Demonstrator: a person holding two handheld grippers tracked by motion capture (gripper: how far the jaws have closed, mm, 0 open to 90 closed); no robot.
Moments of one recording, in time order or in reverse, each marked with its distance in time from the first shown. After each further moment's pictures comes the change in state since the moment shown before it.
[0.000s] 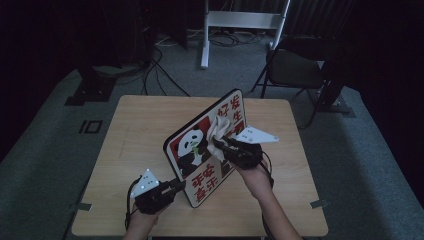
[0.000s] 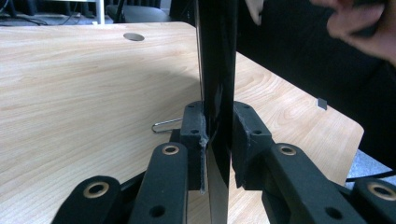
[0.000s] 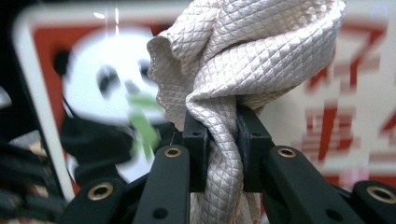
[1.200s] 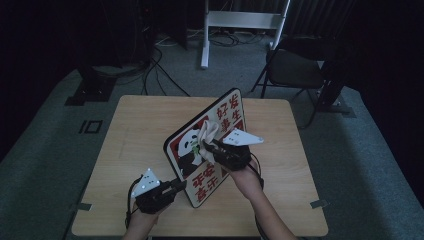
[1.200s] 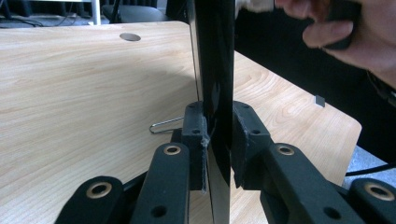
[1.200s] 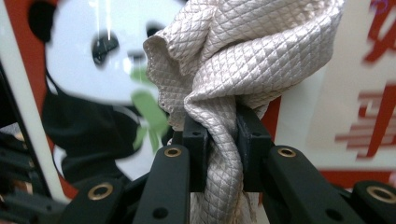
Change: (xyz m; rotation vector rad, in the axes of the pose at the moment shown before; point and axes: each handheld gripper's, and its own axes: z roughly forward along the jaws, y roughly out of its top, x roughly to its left) left arm 0.000 0.001 0.001 0.007 -0.017 0.017; right arm 0.010 -0.015 0.027 0.052 0.010 -0.022
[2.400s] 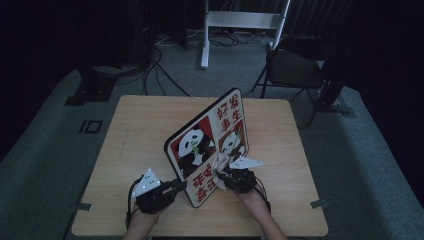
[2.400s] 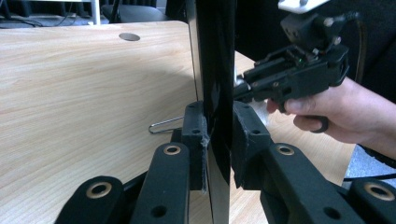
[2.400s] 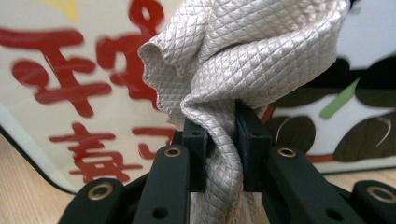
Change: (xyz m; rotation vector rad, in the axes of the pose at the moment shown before) left arm -0.001 0.000 0.001 0.002 -0.001 0.000; right arm -0.016 -0.110 0.011 0.242 -0.024 0.108
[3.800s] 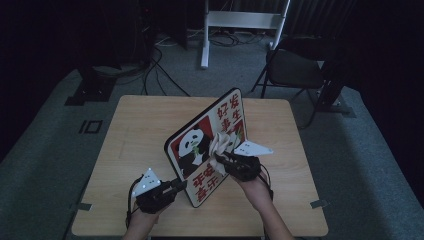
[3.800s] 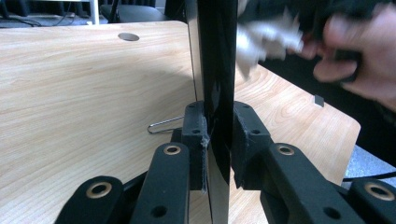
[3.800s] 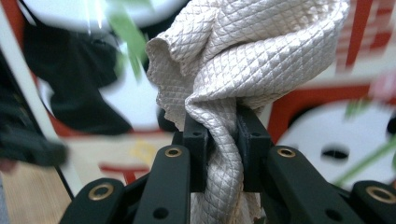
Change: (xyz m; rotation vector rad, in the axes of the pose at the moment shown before) left arm 0.001 0.000 0.001 0.000 -0.003 -0.001; right arm 0.014 0.067 -0.047 -0.191 0.014 -0.046
